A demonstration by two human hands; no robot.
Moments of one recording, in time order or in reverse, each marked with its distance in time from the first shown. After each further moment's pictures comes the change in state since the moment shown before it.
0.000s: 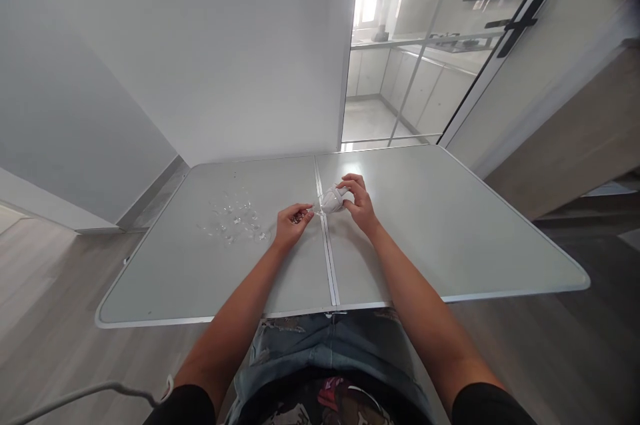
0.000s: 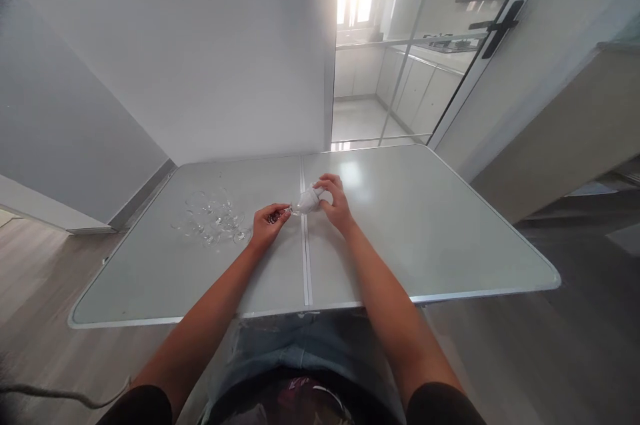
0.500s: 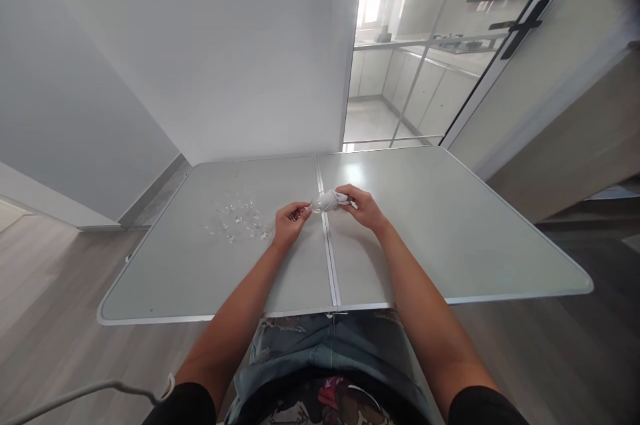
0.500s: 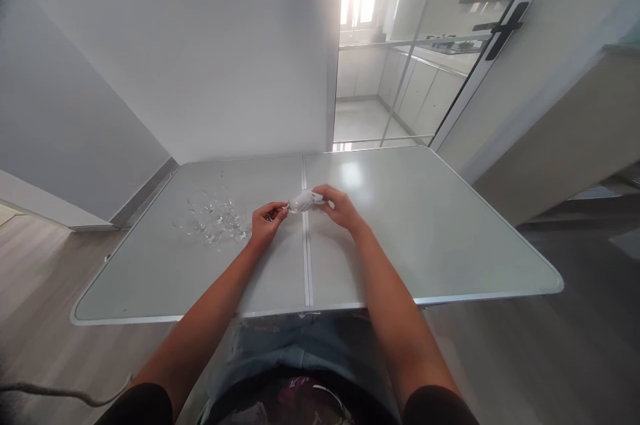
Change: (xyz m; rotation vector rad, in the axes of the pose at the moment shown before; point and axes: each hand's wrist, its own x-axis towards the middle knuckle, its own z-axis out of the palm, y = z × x) left_hand 0.002 -0.008 -0.004 -0.062 0.075 -0.031; right_hand 0.003 0.006 -0.016 -0.023 -0.334 -0.035
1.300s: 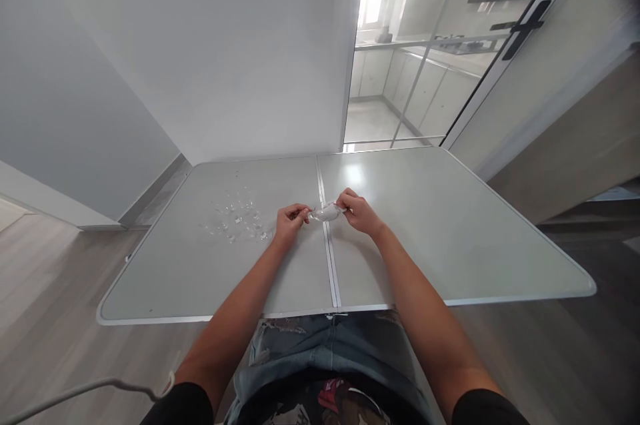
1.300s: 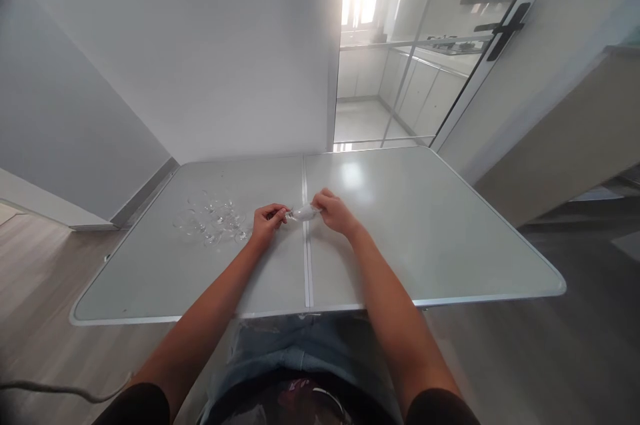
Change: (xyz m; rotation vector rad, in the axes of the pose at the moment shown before) left_hand 0.001 -0.002 0.000 -0.174 -0.088 -0.189; right_hand -0.003 -0.002 0.009 -0.066 -0.050 0.062
